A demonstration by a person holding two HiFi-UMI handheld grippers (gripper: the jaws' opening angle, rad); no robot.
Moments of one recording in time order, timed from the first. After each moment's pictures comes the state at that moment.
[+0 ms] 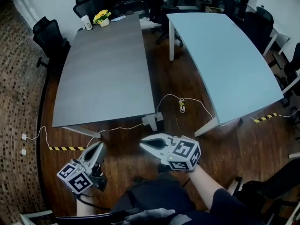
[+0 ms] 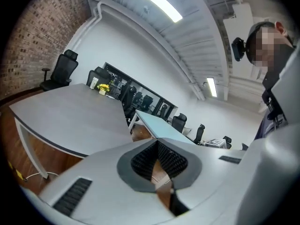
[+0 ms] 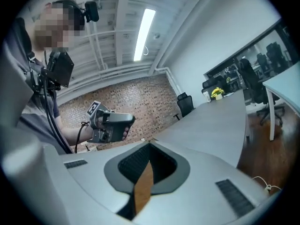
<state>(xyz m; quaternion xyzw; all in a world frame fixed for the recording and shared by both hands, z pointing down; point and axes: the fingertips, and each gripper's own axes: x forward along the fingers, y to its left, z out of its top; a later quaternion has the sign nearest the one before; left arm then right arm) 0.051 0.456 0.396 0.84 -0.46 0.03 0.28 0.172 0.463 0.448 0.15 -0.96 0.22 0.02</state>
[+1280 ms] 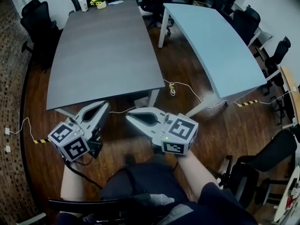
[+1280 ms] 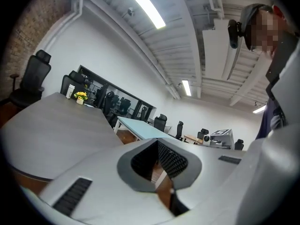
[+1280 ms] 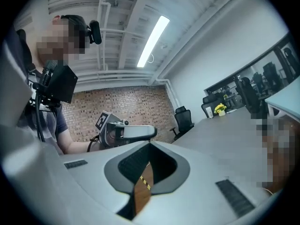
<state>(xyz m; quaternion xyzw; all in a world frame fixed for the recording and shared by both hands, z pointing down) -0.041 0.432 0.357 0.92 -0.32 0.02 0.21 0.010 0.477 0.364 0.23 -0.96 0.16 -0.04</state>
